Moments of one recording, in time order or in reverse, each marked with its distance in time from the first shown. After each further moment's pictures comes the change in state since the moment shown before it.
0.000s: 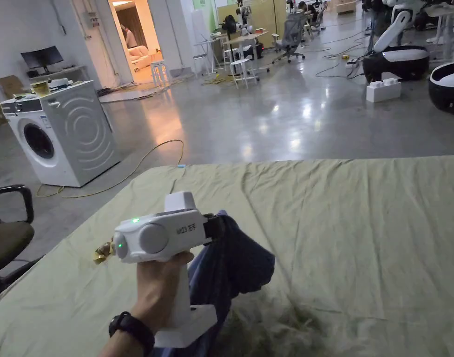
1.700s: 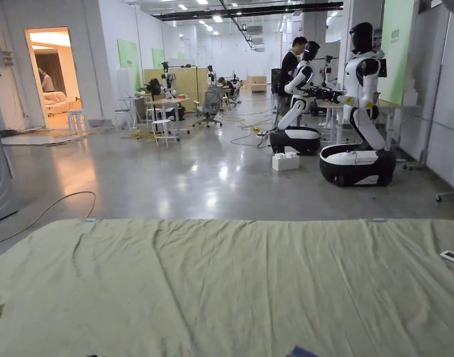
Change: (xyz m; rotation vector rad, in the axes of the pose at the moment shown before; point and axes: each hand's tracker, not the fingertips) left arm 0.113 -0.169 0.328 0.473 0.083 -0.397; right arm -0.037 0.051 0.047 0.279 0.103 0.089
